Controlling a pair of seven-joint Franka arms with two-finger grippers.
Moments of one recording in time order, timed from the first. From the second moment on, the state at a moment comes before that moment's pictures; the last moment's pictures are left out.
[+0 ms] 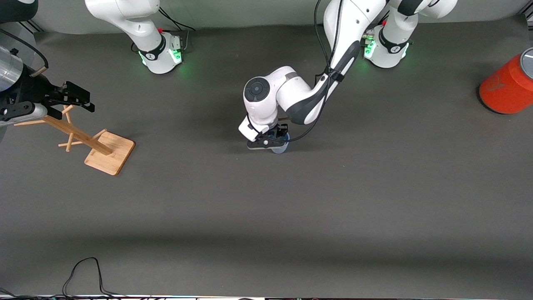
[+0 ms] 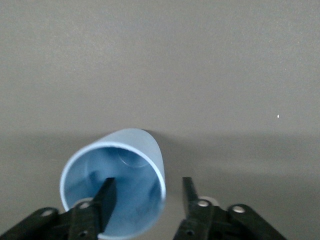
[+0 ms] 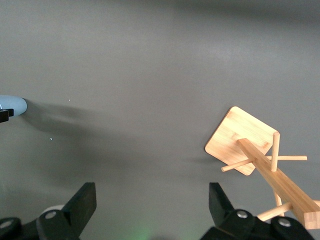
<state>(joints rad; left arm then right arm) -0.73 0.67 -0.17 -1.52 0.14 2.13 -0.98 0.06 -0.11 -0.05 -1.74 0.08 1.59 -0.13</state>
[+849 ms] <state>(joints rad) -0.53 0.61 -0.16 -1.30 0.16 1.90 -0.73 0.06 -0.12 -0.05 -1.74 0.08 1.59 -0.13</state>
